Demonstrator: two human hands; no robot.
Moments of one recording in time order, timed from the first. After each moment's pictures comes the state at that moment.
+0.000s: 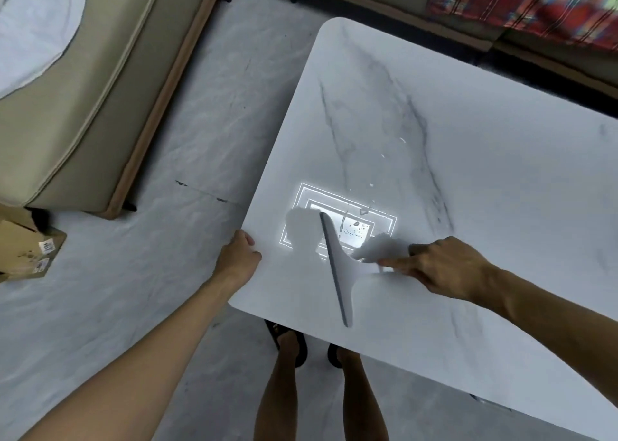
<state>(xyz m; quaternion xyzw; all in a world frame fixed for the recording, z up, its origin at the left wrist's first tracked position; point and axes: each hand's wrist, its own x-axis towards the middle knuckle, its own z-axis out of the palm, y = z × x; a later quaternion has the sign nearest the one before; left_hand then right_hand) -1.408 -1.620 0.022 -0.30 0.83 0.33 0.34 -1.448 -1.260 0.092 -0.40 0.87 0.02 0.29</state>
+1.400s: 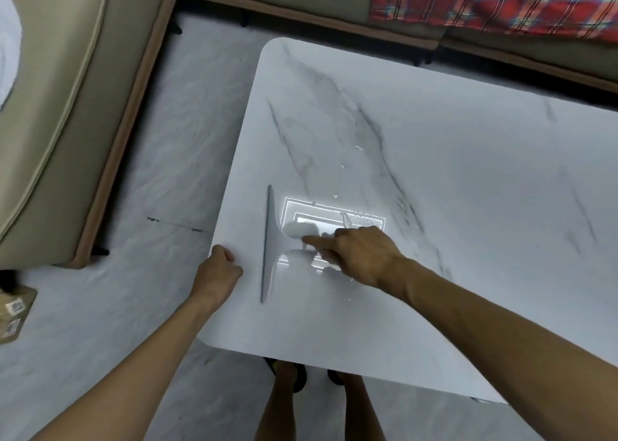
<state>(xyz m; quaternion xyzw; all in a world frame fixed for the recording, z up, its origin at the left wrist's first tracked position) -1.440 -1.591 0.024 -0.28 0.84 0.32 0.34 -1.471 -1.320 0.068 -0.26 0.92 -0.05 0.29</state>
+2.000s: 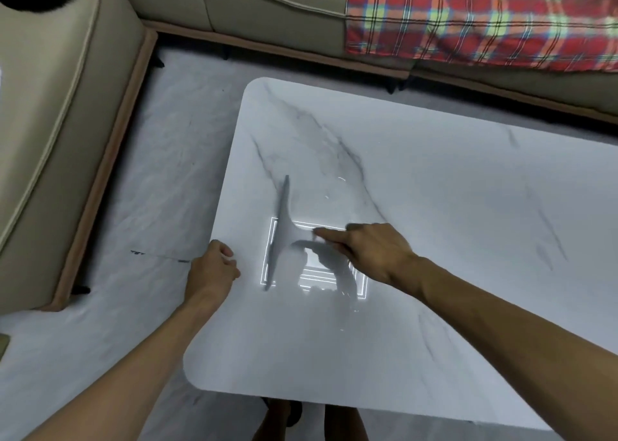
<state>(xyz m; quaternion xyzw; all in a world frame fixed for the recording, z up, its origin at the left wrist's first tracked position) -1.501 -1.575 0.035 -0.25 0.84 0.40 0.25 -1.516 -1.284 0.099 -0.18 0.95 -0.06 0.26</state>
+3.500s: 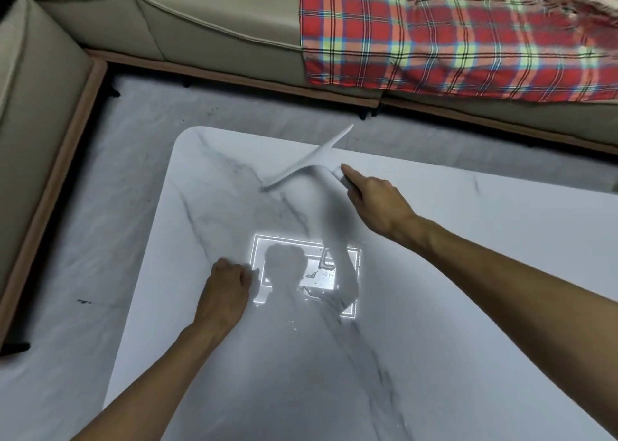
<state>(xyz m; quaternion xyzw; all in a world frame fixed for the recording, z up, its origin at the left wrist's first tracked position) -1.603 -1.411 0.020 -0.09 0.91 0.27 0.29 -1.699 -1.132 0.092 0.02 0.96 -0.18 0.21</state>
